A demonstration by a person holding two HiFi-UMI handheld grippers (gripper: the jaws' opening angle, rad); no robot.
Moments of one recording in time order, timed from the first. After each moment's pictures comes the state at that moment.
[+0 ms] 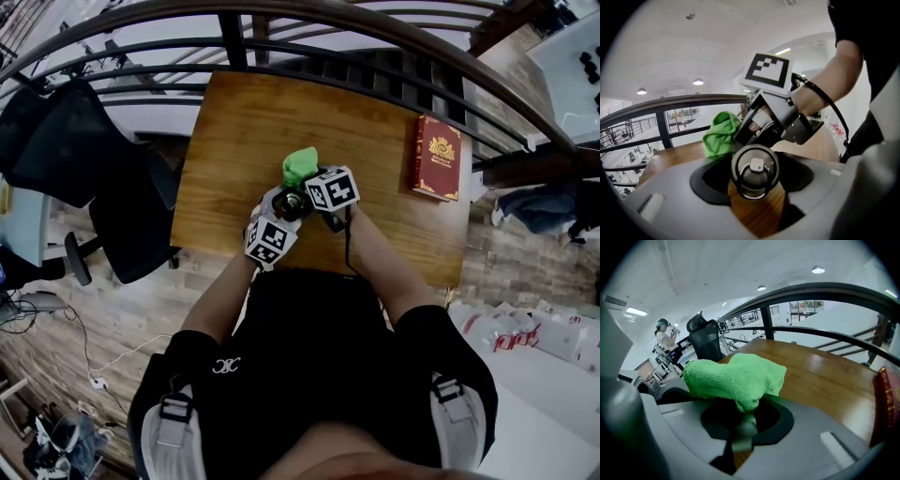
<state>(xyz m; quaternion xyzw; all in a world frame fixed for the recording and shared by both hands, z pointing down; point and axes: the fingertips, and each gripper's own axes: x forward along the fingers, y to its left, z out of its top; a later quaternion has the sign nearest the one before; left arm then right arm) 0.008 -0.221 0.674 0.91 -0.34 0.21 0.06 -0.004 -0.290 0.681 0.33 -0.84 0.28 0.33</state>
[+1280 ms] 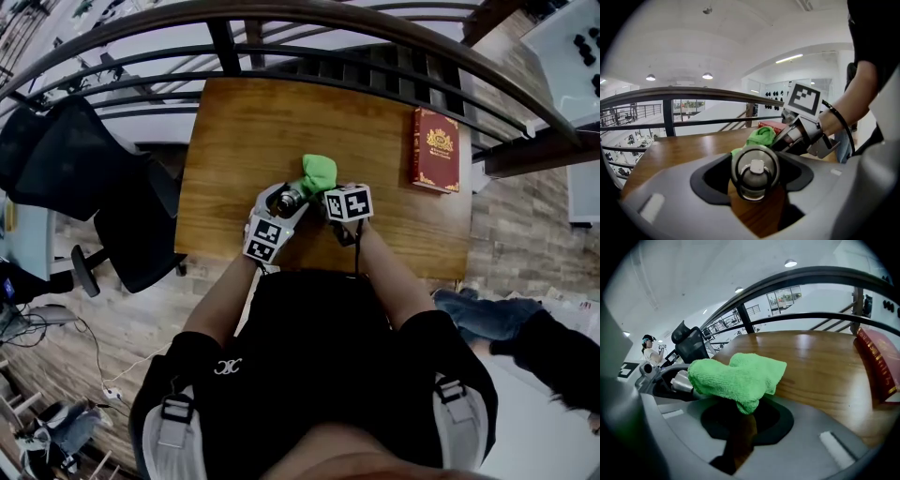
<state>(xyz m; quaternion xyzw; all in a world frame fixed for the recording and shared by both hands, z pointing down) -0.004 -0.230 0.674 0.91 -0.36 0.18 0.11 0.056 -0.261 0.716 0.40 -0.79 0.36 0.29</state>
